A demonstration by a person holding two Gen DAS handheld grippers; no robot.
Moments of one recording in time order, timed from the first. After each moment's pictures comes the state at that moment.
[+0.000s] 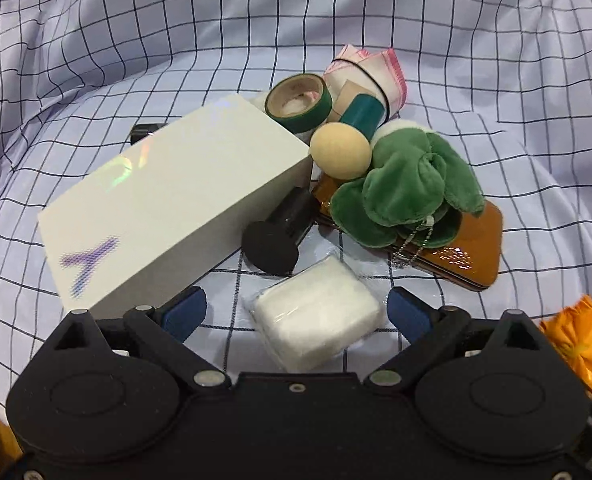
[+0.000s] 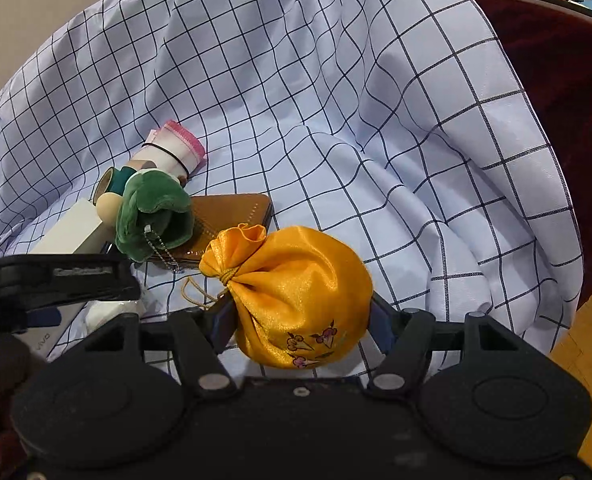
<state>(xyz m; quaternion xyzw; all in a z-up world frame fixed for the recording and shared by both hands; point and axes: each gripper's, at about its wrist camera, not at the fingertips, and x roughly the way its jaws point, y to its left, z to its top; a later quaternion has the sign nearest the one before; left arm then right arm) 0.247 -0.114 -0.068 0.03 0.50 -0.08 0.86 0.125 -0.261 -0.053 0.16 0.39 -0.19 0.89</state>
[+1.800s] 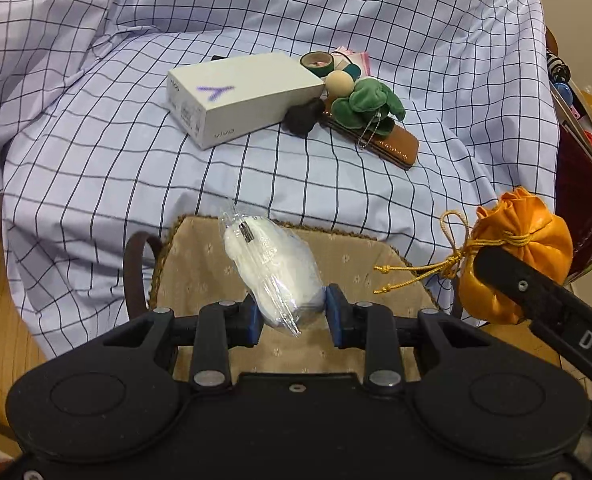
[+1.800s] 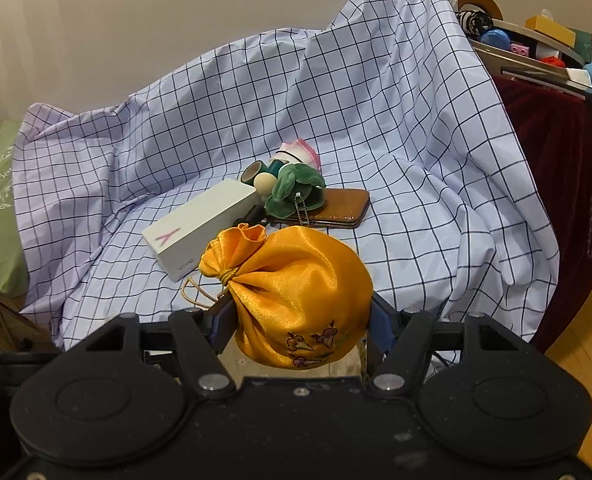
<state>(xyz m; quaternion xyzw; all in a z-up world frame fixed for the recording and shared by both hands) 0.056 0.001 -0.035 -0.09 0.47 -0.15 0.86 -0.031 -0.166 0.012 0.12 0.32 -0.08 0.94</state>
